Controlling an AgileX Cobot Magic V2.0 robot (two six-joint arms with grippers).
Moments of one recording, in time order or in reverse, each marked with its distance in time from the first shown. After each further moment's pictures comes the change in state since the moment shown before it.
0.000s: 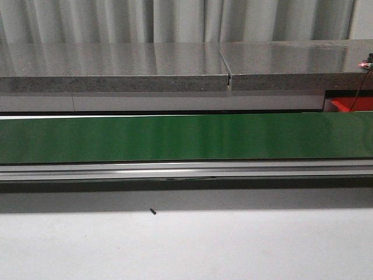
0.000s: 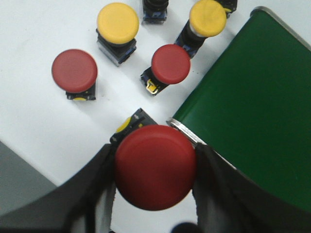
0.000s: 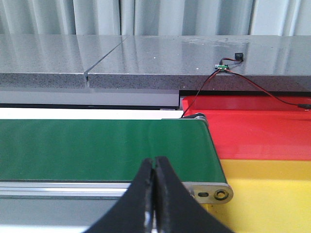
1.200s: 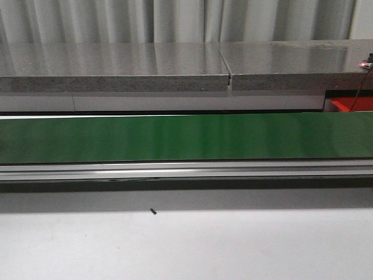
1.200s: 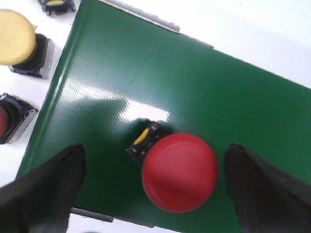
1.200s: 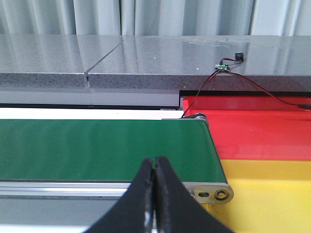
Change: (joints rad) left arm -0.345 0.322 -0.236 -0.025 -0.009 0.007; right arm 0.000 0.000 0.000 0.000 0.000 0.000
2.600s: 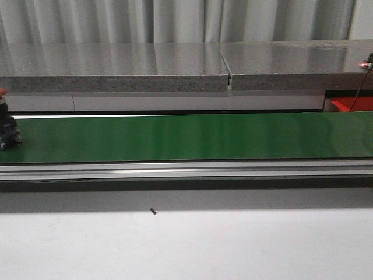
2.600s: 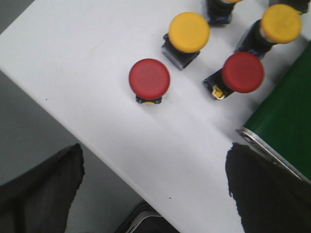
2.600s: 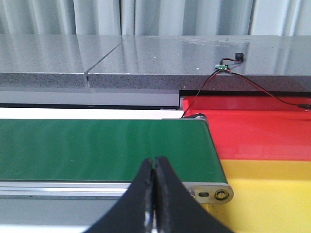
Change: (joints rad) left arm 0.470 -0.240 0.161 0.167 0.085 0.000; right arm 0.000 0.000 0.000 0.000 0.000 0.000
